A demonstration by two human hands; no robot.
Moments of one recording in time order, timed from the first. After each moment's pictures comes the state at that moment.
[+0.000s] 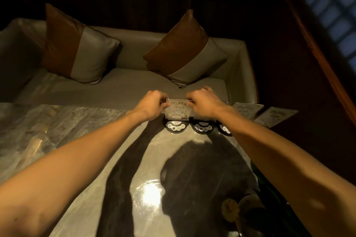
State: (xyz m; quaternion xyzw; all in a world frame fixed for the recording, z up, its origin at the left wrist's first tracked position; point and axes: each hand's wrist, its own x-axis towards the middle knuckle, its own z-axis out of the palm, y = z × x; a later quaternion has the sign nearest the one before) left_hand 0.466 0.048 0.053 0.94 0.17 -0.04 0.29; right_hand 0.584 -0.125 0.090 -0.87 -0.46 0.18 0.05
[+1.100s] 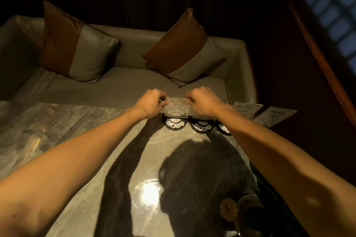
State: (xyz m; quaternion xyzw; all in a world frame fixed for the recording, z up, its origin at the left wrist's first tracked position) left_hand 0.471 0.052 0.050 0.94 0.16 -0.06 0.30; right_hand 0.583 -0.124 0.093 -0.87 -0.46 0.18 0.03
